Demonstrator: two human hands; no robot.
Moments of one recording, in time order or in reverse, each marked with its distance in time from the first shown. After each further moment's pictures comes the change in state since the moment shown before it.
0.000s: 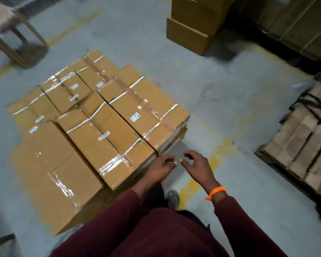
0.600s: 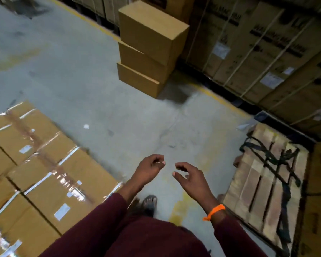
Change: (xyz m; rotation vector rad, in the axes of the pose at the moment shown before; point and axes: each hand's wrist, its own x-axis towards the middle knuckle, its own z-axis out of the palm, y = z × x) left_hand 0.321 0.337 -0.002 -0.042 -0.004 0.205; right_hand 0.298 -0.003 -0.295 0.023 0.175 0.007
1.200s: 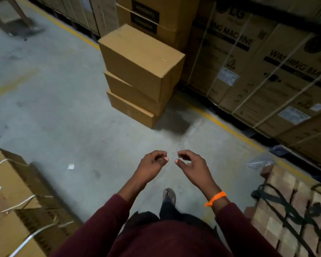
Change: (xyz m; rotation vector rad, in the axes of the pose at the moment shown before) left_hand 0.374 0.260 -0.015 -0.078 0.063 -0.021; right_hand 0.455 -0.026 -0.188 0.109 -0.012 -0.016
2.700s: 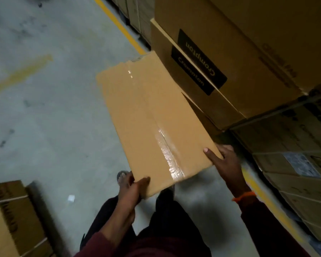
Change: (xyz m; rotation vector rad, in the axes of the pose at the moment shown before) left_hand 0.502 0.186 -0.260 -0.746 0.477 -0.539; right_hand 0.723 -0.171 -0.031 -0.059 -0.076 0.119
